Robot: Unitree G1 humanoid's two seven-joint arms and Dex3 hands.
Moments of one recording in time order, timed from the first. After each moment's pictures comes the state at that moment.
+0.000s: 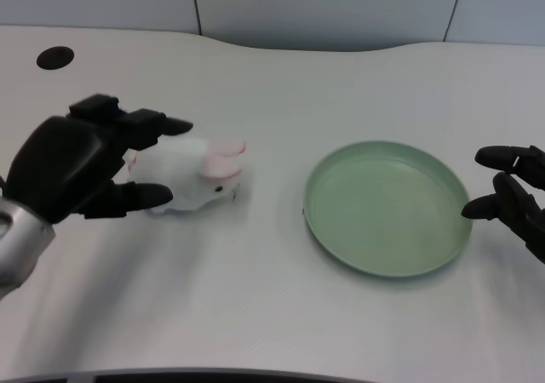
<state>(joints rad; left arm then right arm) -0.47 0.50 -0.12 0.55 0.70 -0.67 0.15 -0.34 -0.22 -0.24 0.56 0.36 0.05 0.53</state>
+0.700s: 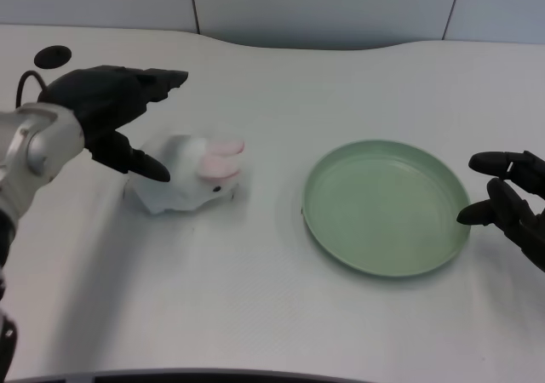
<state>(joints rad) -0.96 0.44 -0.38 1.06 0.72 -0.43 -0.18 -0.31 -0.20 -0.23 0.51 0.35 0.06 0.51</state>
